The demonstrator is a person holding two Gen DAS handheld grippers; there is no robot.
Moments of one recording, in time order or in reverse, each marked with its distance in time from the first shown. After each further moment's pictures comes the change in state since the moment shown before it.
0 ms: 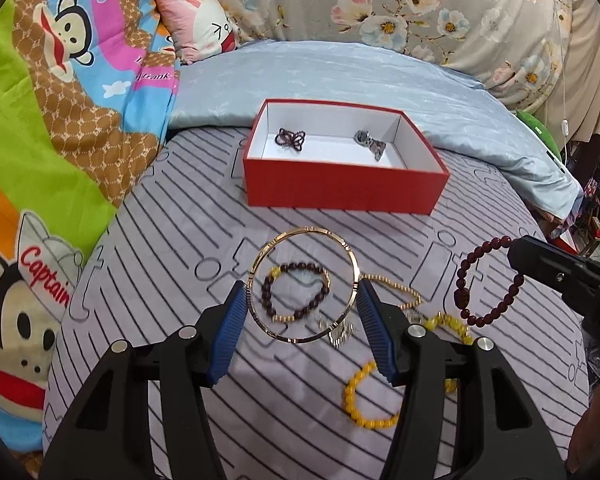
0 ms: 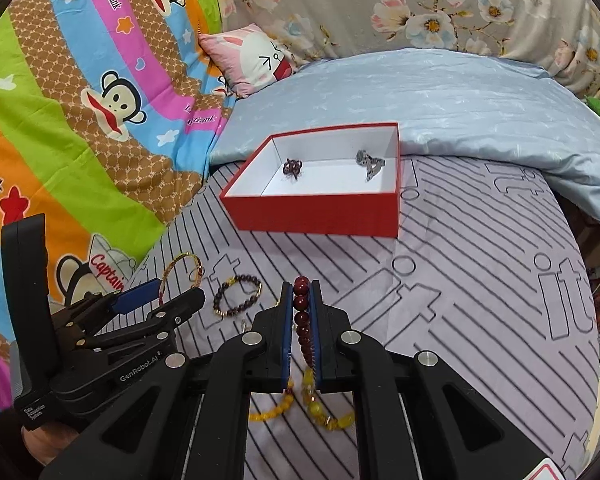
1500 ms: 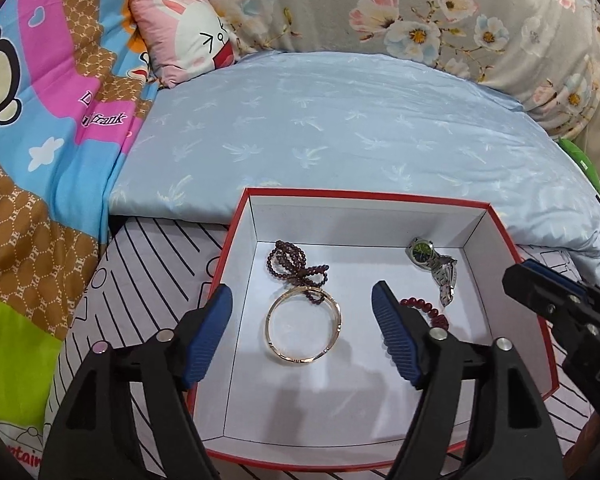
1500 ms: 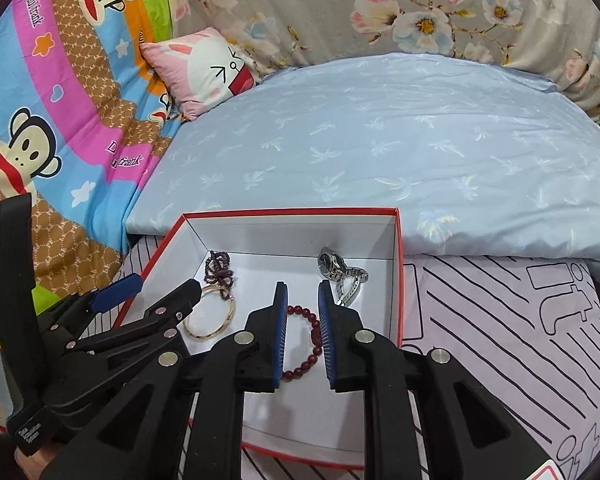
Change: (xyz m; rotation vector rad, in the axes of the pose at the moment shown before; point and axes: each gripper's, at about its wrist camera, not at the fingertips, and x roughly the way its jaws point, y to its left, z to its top) left arm 0.160 0.002 0.149 -0.011 -0.033 0.055; right arm 0.155 -0.048 0.138 0.022 -0.024 -0.091
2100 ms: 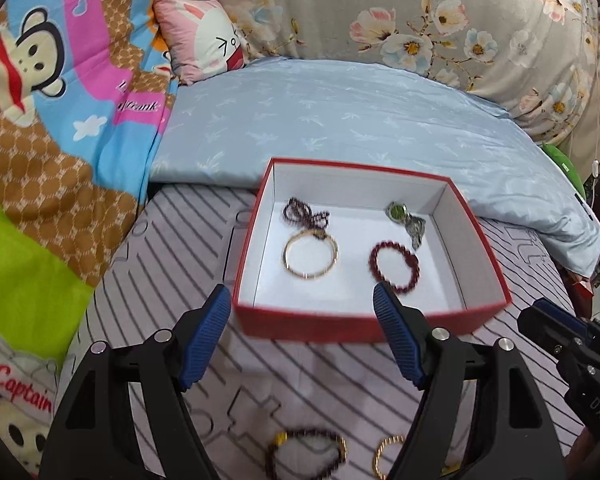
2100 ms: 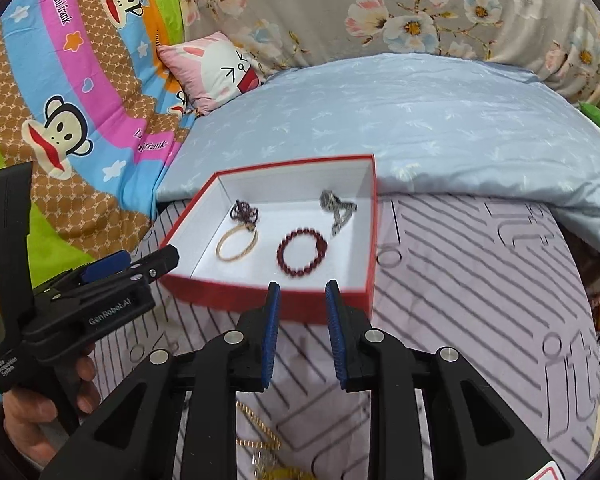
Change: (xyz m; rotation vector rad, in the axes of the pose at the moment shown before) left arm -0.085 0.016 -0.055 -0.038 -0.007 -0.027; right arm -0.084 0.002 -0.074 0.020 0.004 0.010
